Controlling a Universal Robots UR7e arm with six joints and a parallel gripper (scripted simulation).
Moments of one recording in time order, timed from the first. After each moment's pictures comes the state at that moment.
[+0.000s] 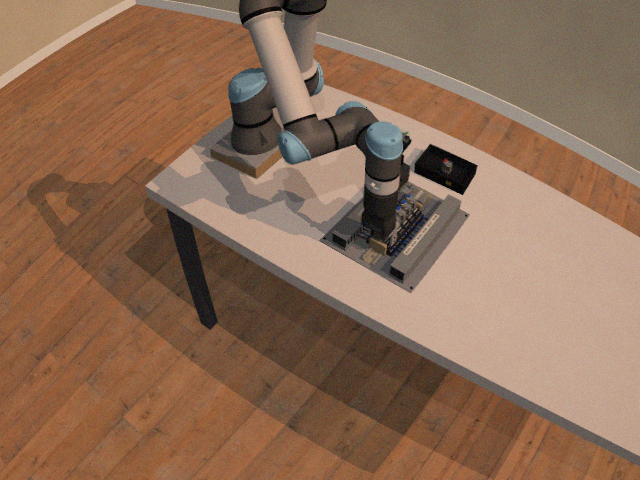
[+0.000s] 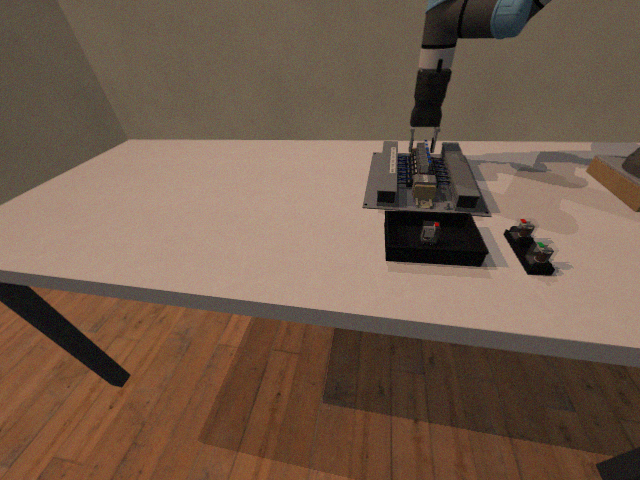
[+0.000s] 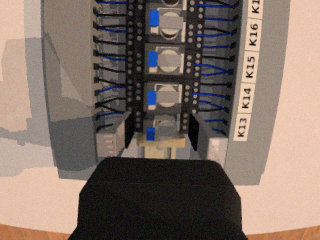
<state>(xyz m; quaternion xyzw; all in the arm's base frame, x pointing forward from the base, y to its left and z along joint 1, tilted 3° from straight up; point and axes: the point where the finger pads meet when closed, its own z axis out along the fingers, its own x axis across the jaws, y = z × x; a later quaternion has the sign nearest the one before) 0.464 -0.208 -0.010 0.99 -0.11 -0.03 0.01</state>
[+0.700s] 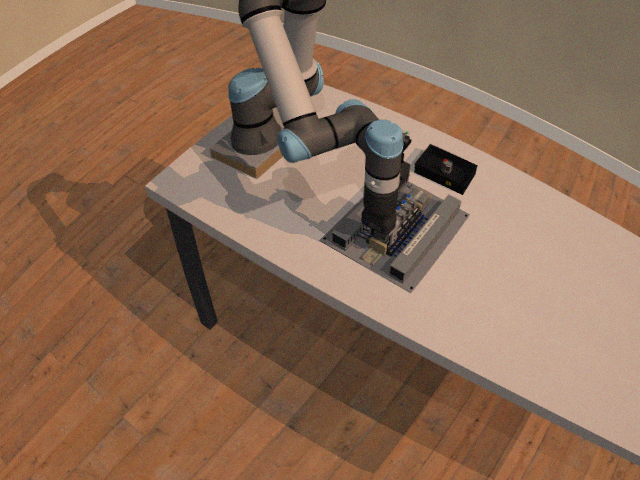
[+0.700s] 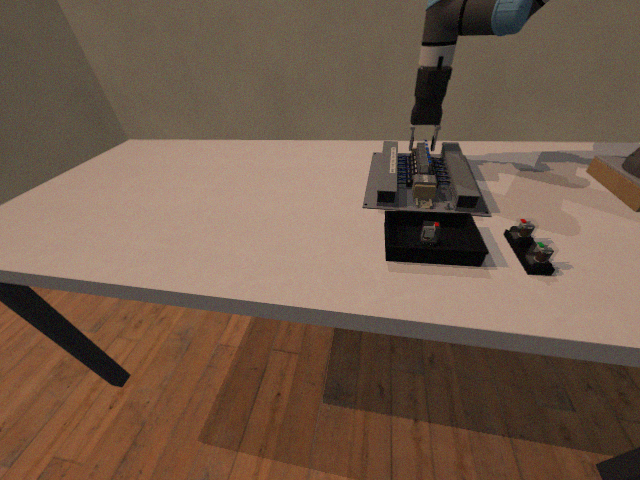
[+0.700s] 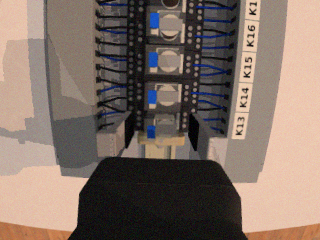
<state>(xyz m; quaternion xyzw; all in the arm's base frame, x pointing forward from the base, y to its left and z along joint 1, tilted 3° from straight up) 0.465 -0.208 -0.005 0.99 -0.11 -0.03 0.01</state>
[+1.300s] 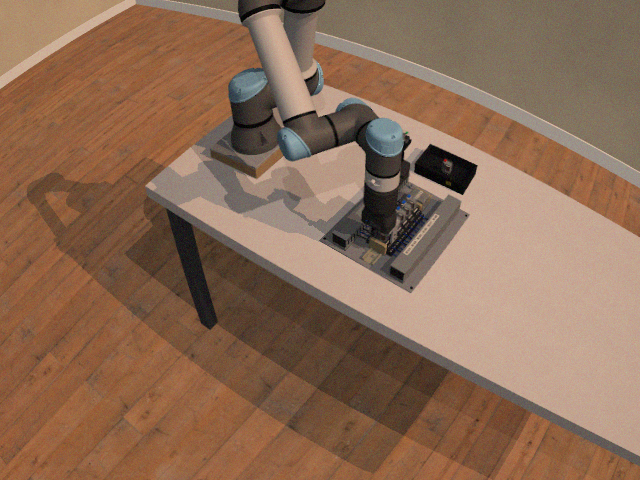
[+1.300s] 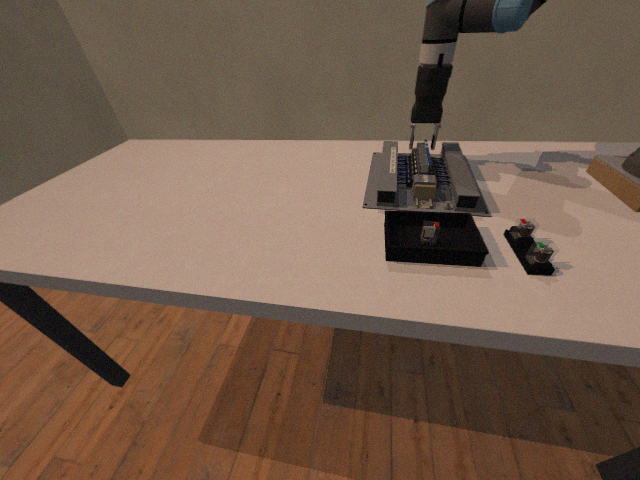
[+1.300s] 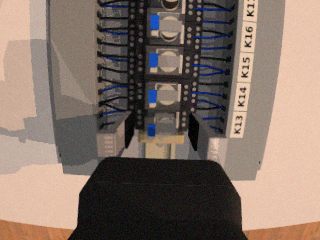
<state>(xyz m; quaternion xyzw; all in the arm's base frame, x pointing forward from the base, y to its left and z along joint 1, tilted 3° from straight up) 0.465 -0.208 0.000 0.99 -0.11 -0.03 0.01</state>
